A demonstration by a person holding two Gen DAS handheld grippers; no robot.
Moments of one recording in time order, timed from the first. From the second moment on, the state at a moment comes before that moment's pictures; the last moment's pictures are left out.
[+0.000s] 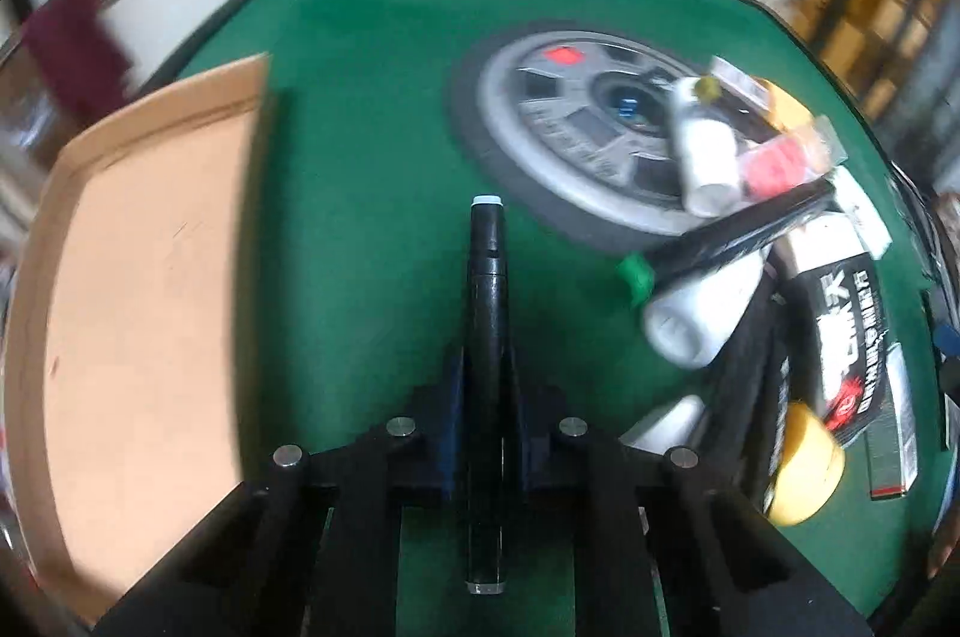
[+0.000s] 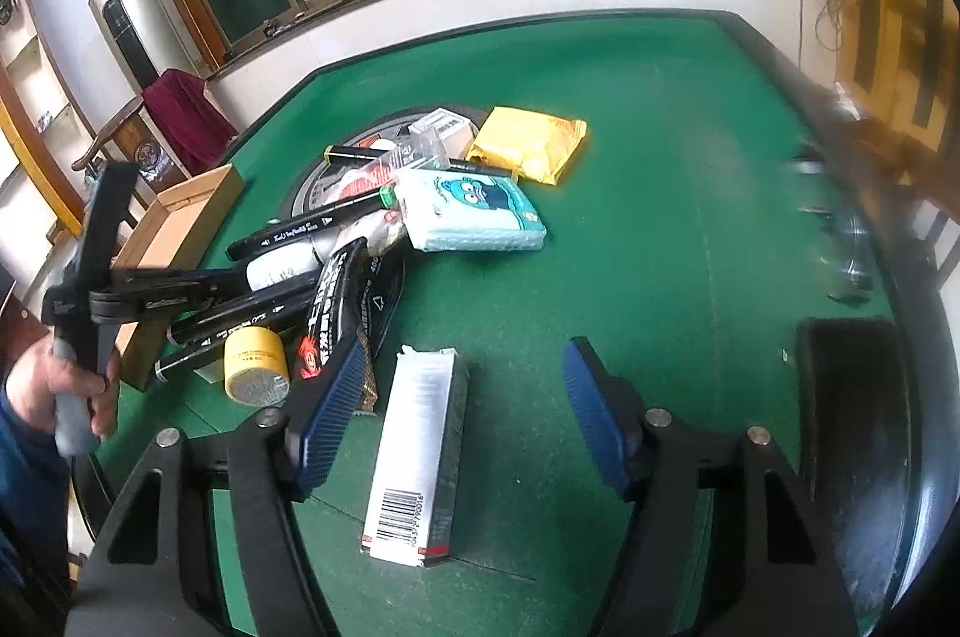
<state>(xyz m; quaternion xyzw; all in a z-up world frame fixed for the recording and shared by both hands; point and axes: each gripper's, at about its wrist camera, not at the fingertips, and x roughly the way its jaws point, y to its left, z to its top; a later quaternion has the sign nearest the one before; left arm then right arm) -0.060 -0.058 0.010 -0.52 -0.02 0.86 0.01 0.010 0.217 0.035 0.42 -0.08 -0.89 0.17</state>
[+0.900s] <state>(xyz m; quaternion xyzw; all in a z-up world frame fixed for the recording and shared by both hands) -0.039 -0.055 0.013 -0.48 -0.02 0.88 -0.03 0.028 0.201 0.026 0.43 0.00 -0.89 0.16</state>
